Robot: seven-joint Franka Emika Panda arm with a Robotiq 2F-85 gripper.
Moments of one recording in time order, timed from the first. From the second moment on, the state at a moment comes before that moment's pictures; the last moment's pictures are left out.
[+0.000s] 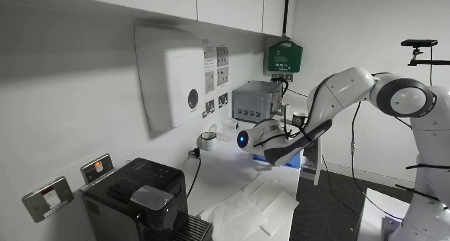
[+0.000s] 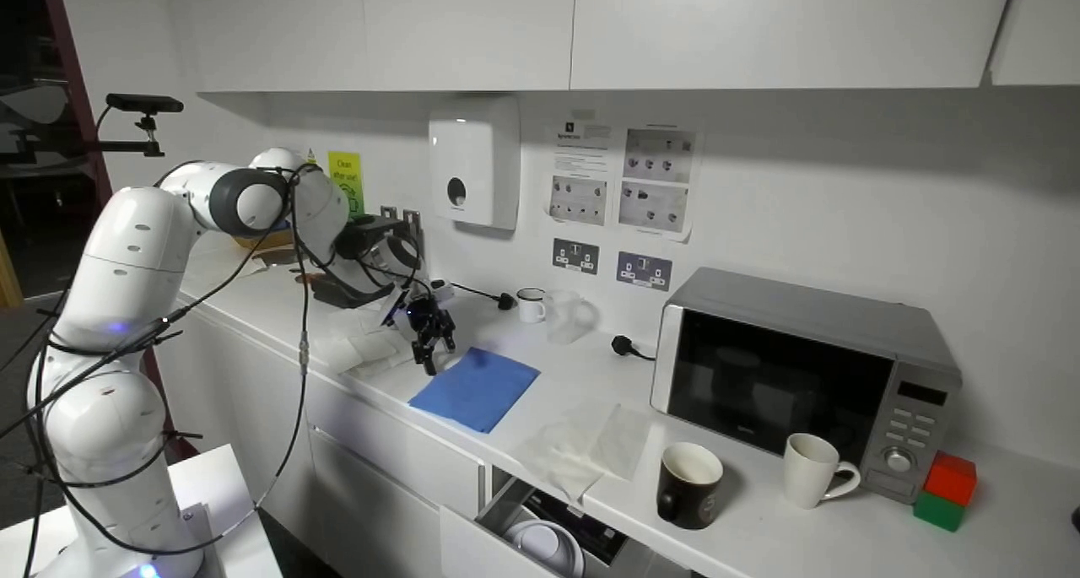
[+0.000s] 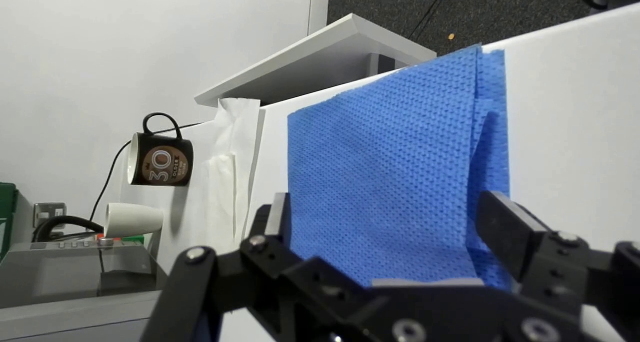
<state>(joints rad) 0.25 0.44 0.09 -1.85 -0.85 1.59 0.54</state>
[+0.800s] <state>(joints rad) 0.23 0.46 0.09 -1.85 -0.84 1.63 0.54</state>
